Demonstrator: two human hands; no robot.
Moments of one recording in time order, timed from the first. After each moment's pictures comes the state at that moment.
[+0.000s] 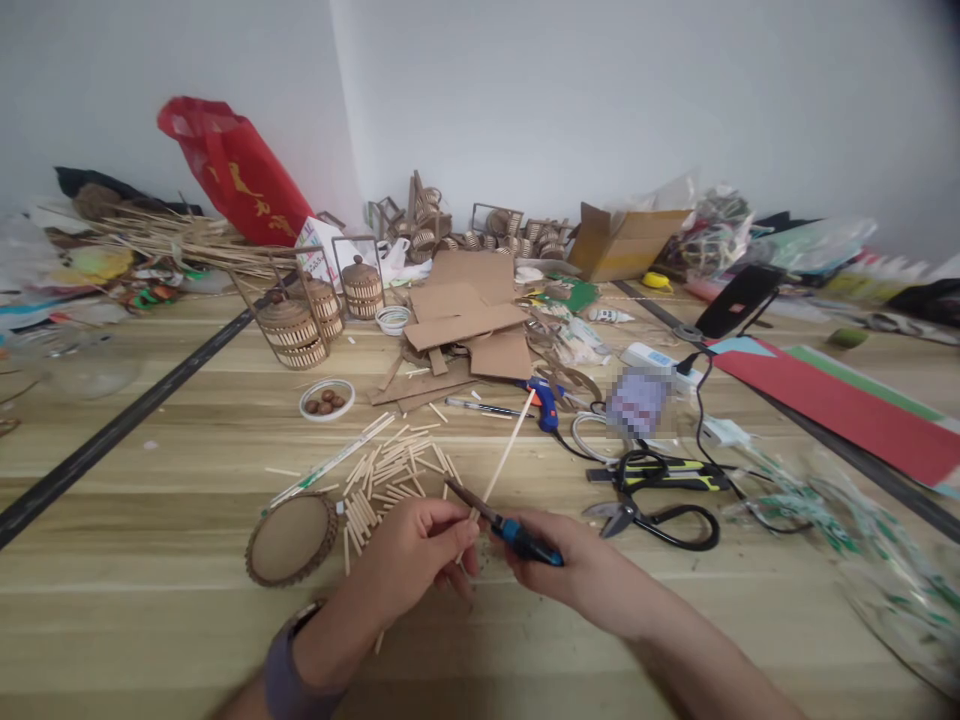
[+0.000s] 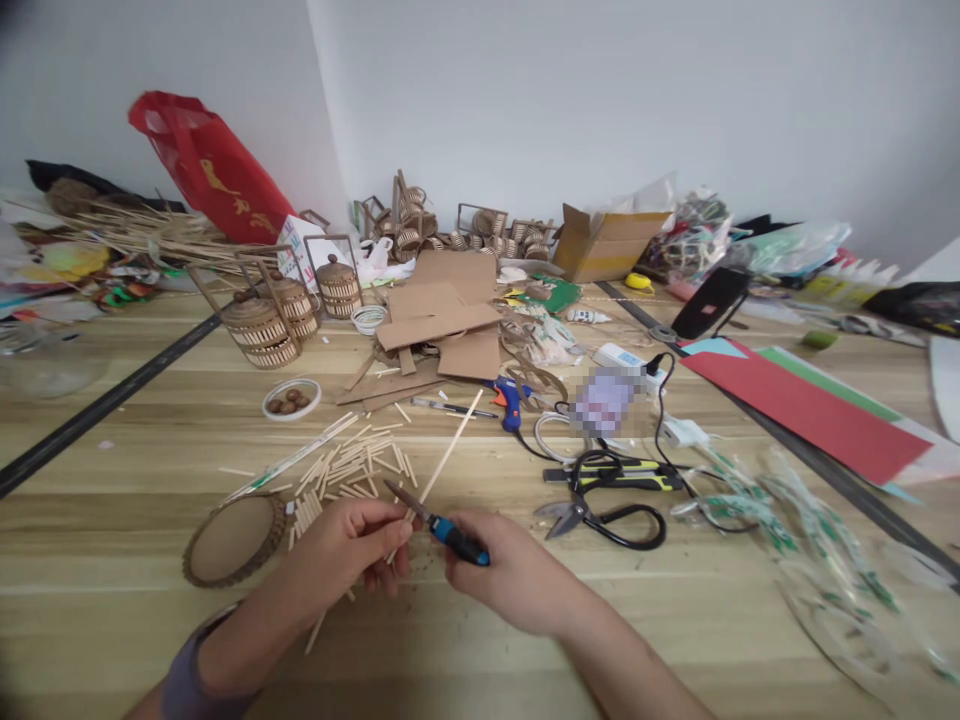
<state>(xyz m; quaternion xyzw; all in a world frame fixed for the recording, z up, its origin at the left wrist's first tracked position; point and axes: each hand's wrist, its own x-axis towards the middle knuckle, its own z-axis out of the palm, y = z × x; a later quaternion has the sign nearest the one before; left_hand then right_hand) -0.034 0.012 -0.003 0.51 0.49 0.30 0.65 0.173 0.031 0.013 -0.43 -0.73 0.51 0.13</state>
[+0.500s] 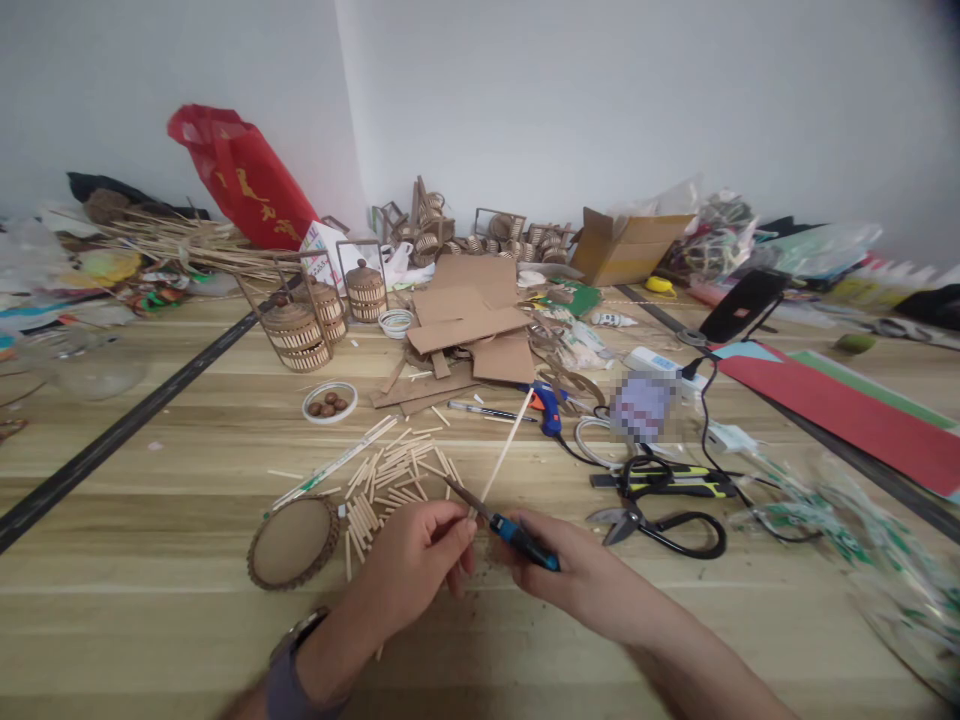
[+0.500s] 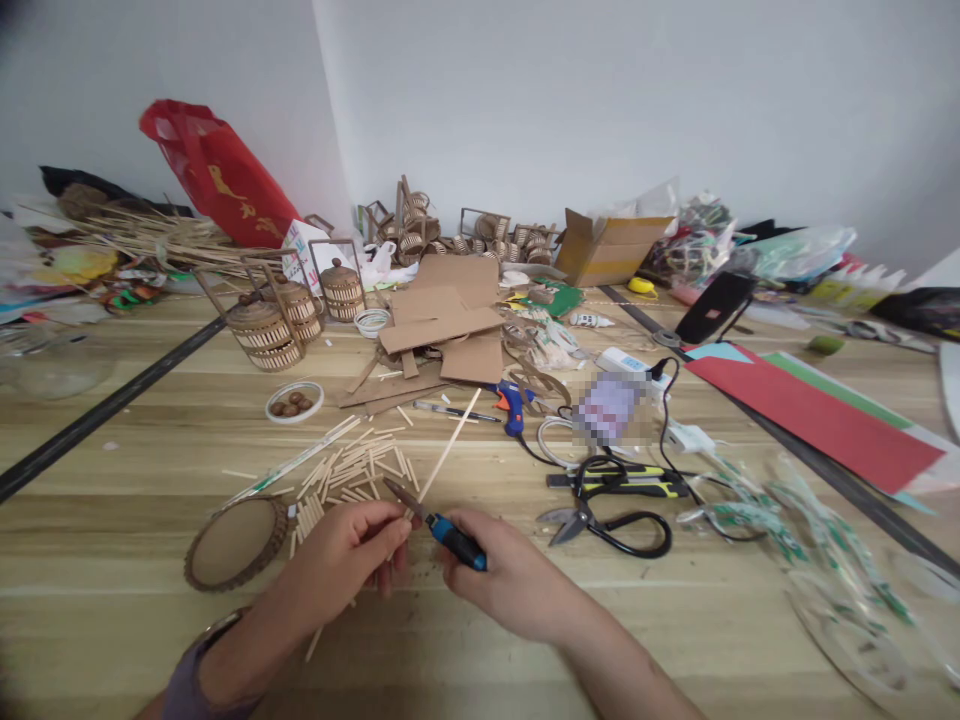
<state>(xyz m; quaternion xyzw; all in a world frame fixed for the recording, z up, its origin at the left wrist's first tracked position) -0.033 0.011 -0.006 0.58 0.52 0.30 0.55 0.171 0.030 0.009 -0.44 -0.74 0.49 0.14</state>
